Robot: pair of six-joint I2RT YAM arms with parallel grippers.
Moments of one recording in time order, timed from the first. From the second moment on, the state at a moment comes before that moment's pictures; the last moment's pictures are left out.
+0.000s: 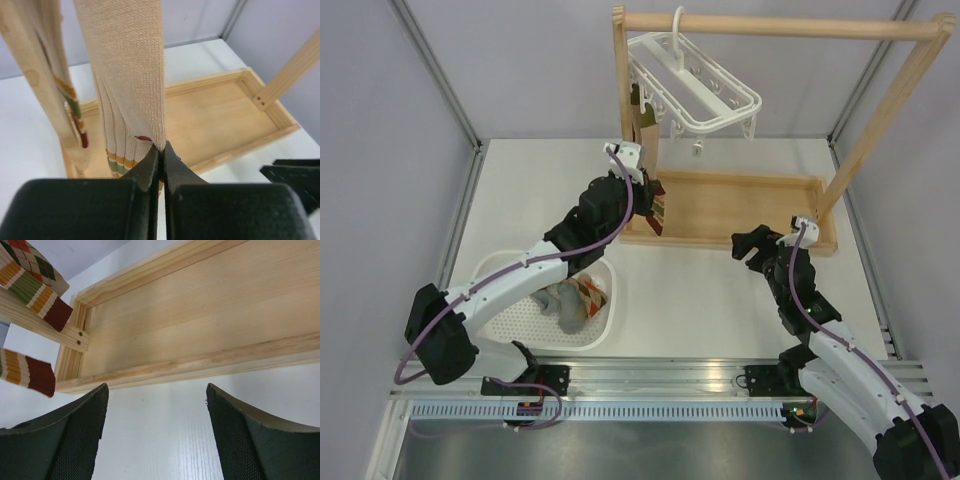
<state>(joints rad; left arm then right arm) -0.79 1.39 1.13 0.16 -0.28 -0.23 0.37 0.72 0.35 0.11 0.27 0.63</state>
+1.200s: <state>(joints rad) -1.17 1.19 1.05 0.12 -0.32 -0.20 0.37 0.64 0.64 -0.11 0.04 0.56</state>
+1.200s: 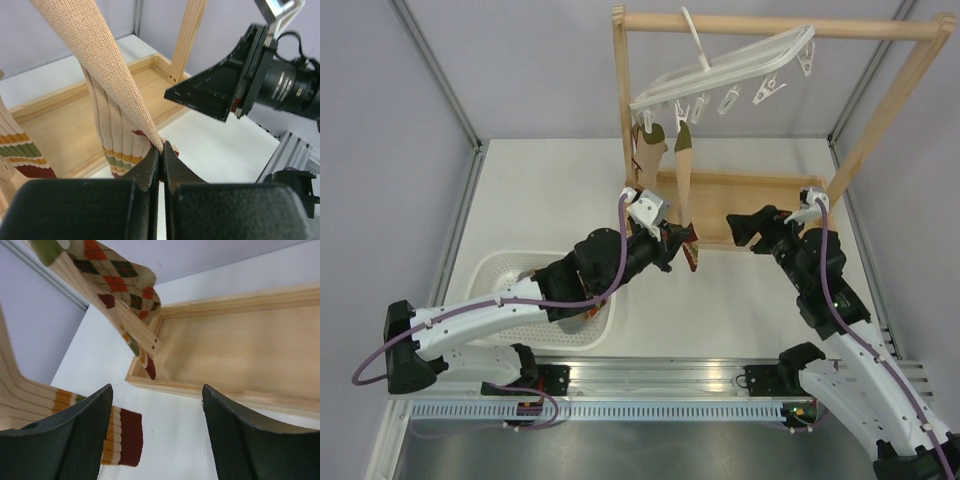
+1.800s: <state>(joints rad) -1.18 1.11 1.02 0.07 -0.42 -0.17 0.65 1.08 1.31 -0.15 0.00 0.44</state>
